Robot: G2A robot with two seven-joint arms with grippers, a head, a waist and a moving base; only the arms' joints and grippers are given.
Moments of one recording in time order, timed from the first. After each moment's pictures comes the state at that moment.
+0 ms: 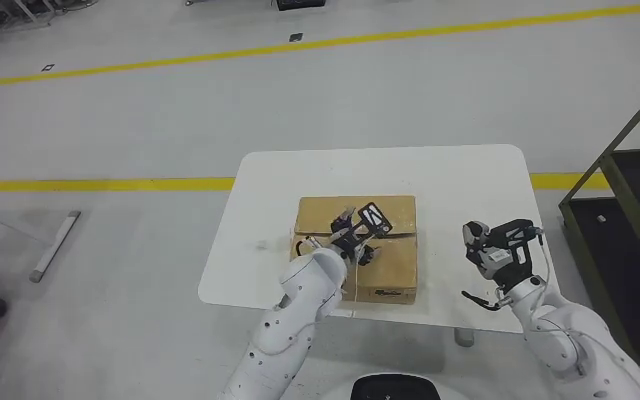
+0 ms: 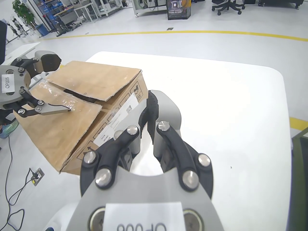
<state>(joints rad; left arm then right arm) 0.98 -1.45 -0.98 -1.51 1.81 -0.39 -0.61 -1.57 -1.20 1.52 -1.79 -1.04 -0.21 0.12</state>
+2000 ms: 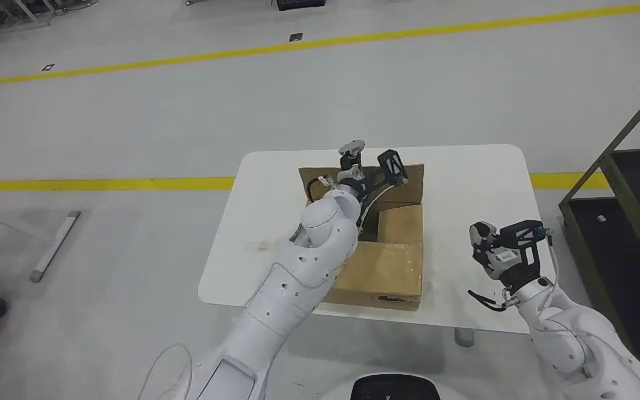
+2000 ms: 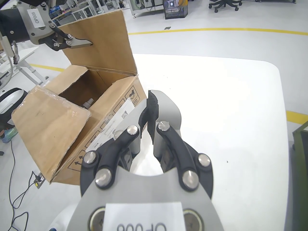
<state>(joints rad) 0.55 -1.57 -0.79 -1.00 2.07 -0.21 -0.39 -1.58 -1.20 1.55 -1.77 -1.01 -0.22 0.11</state>
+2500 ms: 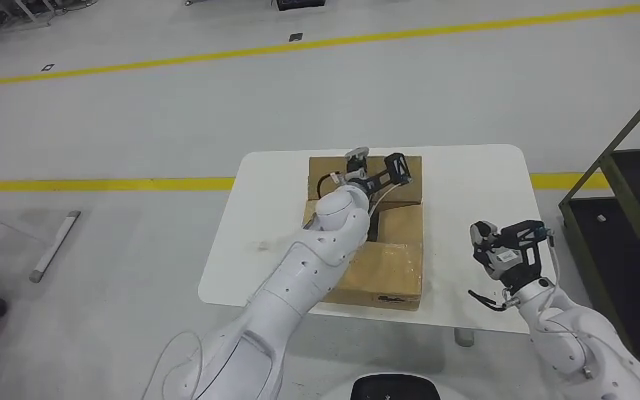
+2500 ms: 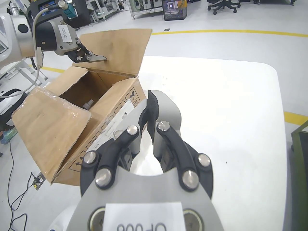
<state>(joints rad) 0.41 -1.68 -0.69 -0.69 2.00 -0.18 -0.38 -1.59 -1.20 1.55 -1.79 -1.01 -0.21 0.10</state>
